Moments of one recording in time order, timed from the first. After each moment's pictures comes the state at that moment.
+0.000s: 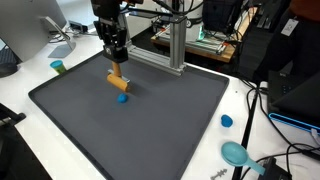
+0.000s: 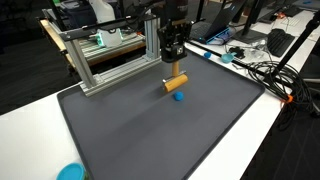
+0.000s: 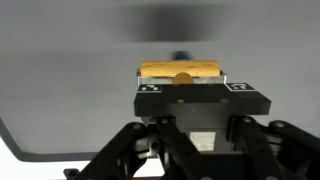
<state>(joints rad) -0.02 0.20 -0.01 -2.04 -0.05 2.43 0.07</state>
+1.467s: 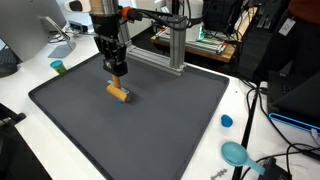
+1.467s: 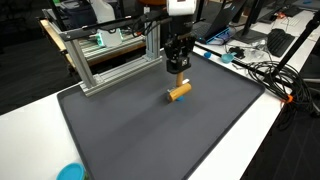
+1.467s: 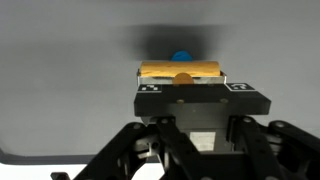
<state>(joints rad) -0.01 0.32 -0.01 -1.97 -0.05 2.48 0.07</state>
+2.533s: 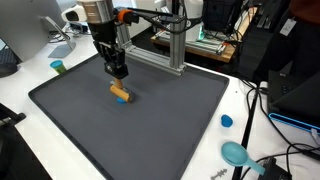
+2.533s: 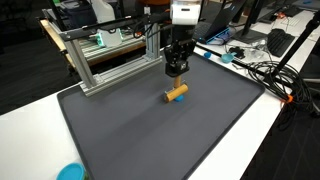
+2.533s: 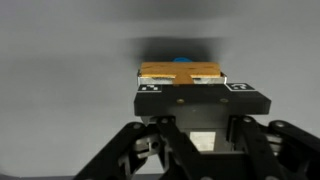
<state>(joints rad) -0.01 0.40 -0.02 -1.86 -0.05 2.34 0.07</state>
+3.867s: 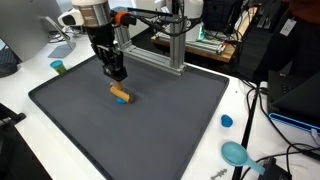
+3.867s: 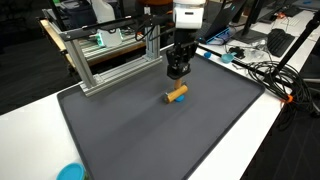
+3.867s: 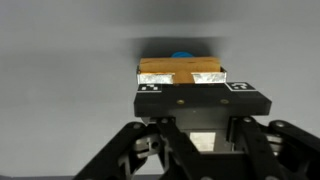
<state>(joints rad) -0.01 0.44 -0.01 -1.81 -0.04 2.31 0.04</state>
